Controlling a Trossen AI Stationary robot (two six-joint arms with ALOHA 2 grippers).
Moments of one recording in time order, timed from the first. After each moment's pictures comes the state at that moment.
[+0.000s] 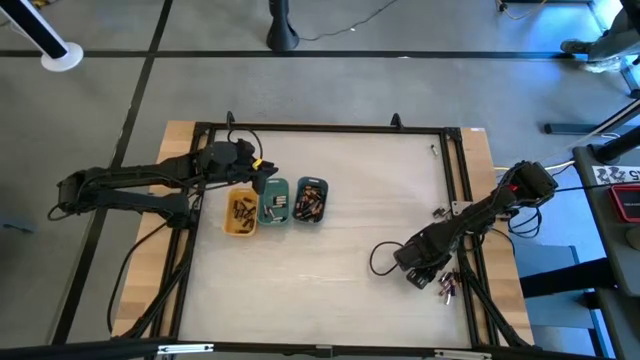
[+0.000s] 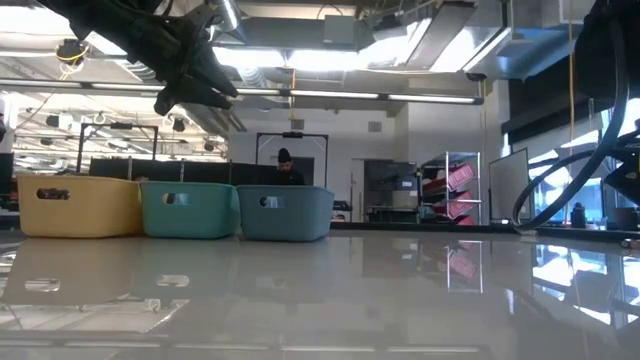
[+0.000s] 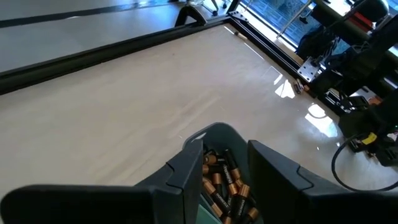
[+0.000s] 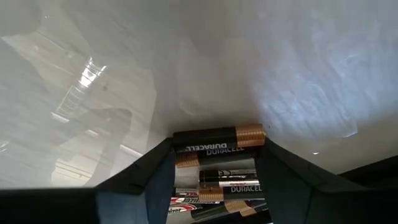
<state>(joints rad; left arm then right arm) 0.29 0.89 0.62 -0.19 -0.15 -0.52 0.50 1.51 0.65 -0.79 -0.43 1.26</state>
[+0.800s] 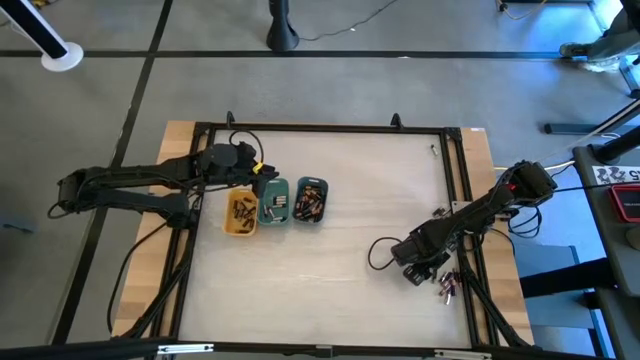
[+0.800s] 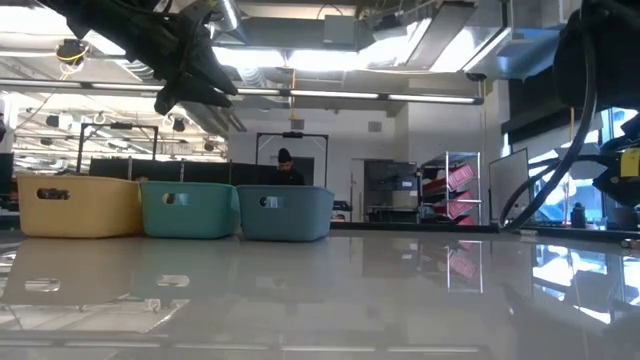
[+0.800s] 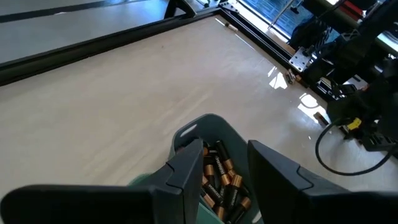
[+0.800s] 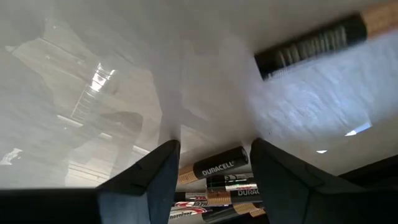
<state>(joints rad) 0.26 0.89 0.62 -0.20 -0.13 -0.52 0.44 1.51 0.65 -0.79 -0.43 1.28</state>
